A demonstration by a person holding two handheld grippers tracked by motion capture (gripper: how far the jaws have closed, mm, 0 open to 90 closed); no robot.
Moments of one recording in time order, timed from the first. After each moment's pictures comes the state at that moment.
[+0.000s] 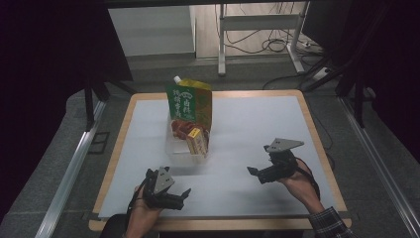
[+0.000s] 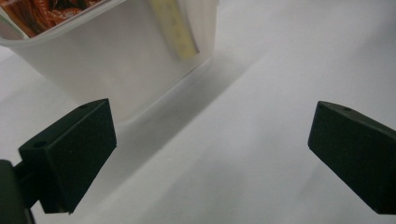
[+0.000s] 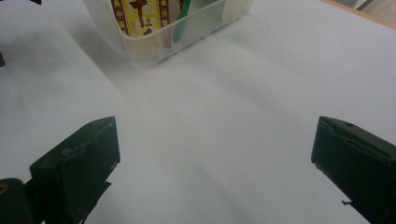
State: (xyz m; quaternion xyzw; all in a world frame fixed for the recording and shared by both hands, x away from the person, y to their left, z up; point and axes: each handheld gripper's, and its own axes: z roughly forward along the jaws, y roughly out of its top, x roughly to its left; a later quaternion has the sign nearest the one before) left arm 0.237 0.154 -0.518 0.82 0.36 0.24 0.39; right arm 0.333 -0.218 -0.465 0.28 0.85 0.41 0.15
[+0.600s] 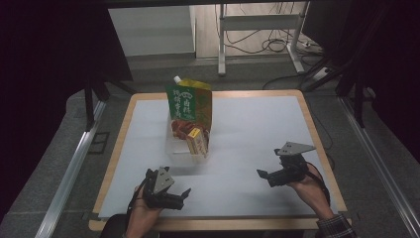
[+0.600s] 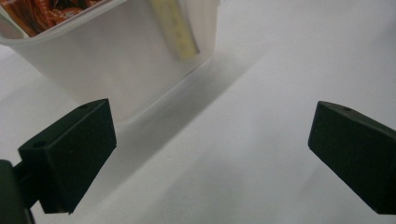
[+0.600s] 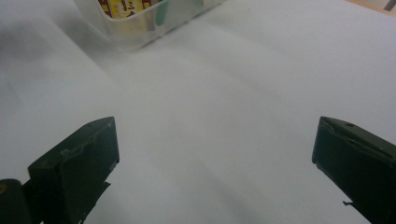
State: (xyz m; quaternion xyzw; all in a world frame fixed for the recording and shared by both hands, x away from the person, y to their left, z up) left arm 0.237 0.155 -0.518 0.81 0.36 0.24 0.39; right arm 0.324 -0.246 -0.468 0.30 0.85 0.41 0.16
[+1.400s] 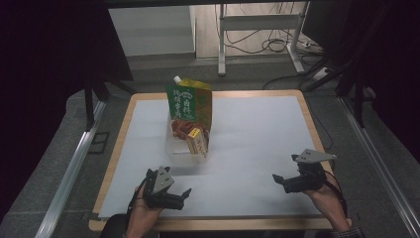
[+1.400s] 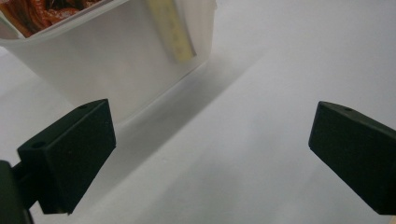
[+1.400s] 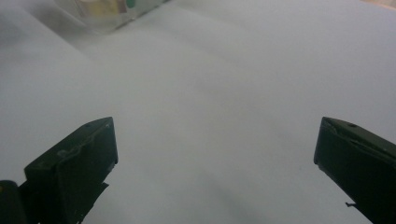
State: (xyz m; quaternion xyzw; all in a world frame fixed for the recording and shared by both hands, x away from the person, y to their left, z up) left arm 0.237 0.155 -0.518 0.81 0.36 0.23 0.40; right arm 0.304 -0.288 -0.471 0.34 0.83 0.40 0.18
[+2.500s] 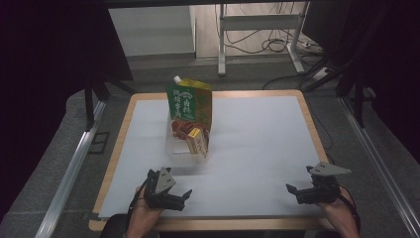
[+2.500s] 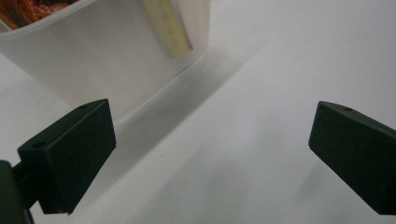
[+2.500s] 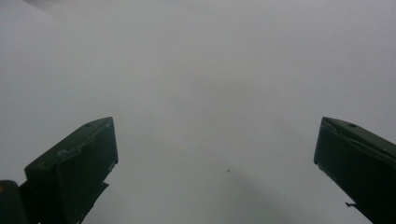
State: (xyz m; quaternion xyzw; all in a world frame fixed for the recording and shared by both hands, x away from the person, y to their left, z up) left arm 0.238 0.152 -0.522 0.82 0.35 0.23 0.39; right arm 0.282 -0.326 -0.497 0.38 0.82 0.38 0.20
